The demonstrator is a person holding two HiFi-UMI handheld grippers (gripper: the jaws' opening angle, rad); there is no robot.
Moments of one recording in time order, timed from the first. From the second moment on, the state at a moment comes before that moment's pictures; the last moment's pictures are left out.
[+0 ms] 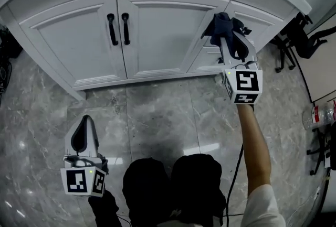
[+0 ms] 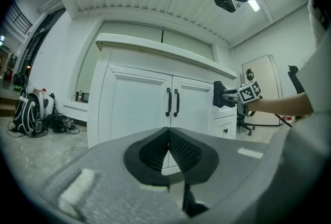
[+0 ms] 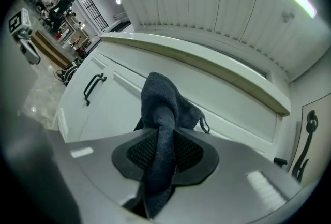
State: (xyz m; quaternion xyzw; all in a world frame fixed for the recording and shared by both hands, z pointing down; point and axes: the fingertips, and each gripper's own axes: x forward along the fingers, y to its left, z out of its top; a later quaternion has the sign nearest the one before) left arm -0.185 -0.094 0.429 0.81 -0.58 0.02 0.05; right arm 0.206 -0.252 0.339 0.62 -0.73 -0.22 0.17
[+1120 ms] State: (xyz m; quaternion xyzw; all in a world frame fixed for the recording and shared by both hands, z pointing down) left arm -0.025 -0.100 0.391 0.82 -0.57 0.05 0.02; right arm 0.349 -0.297 0.308 0.60 -0.73 -0.25 0.21
